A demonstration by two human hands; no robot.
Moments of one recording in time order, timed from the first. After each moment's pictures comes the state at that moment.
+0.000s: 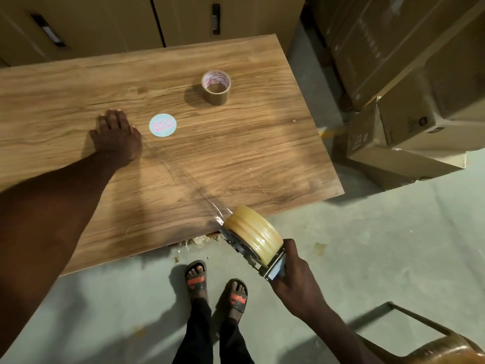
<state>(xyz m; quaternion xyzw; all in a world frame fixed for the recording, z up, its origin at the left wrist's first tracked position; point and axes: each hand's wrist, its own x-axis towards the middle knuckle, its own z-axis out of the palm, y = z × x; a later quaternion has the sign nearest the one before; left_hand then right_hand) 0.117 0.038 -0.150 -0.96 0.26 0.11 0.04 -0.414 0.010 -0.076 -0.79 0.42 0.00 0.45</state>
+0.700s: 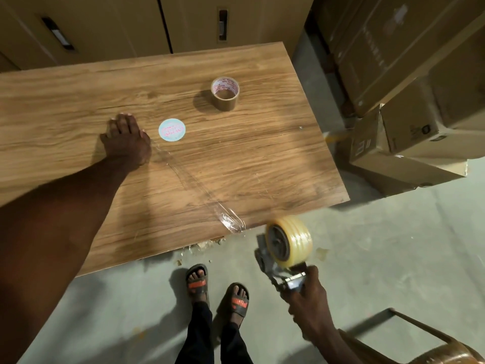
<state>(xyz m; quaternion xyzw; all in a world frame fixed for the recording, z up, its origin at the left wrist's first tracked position) 0.117 0.039 -0.149 -0.96 0.27 0.11 0.03 -0.427 0.035 -0.076 -0.58 0.64 0.01 0.50</state>
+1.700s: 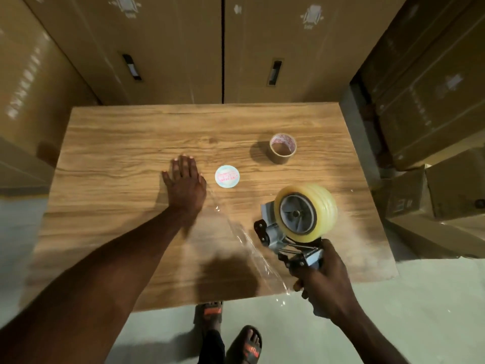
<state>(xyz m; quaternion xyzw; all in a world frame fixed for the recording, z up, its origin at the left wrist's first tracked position) 0.115 0.047 -0.157 -0.96 0.27 0.08 -0.03 -0.234 -0.051 0.004 -0.65 0.50 -0.04 0.57</state>
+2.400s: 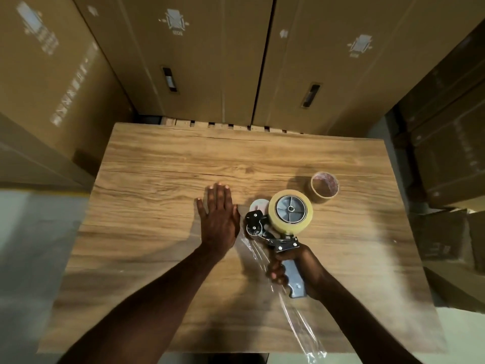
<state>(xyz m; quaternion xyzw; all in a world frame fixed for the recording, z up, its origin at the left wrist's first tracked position) 0.117 0.052 -0.158 -0.95 0.29 0.05 -0.08 -0.070 -0.088 -0.083 -0.31 0.39 0.19 0.85</state>
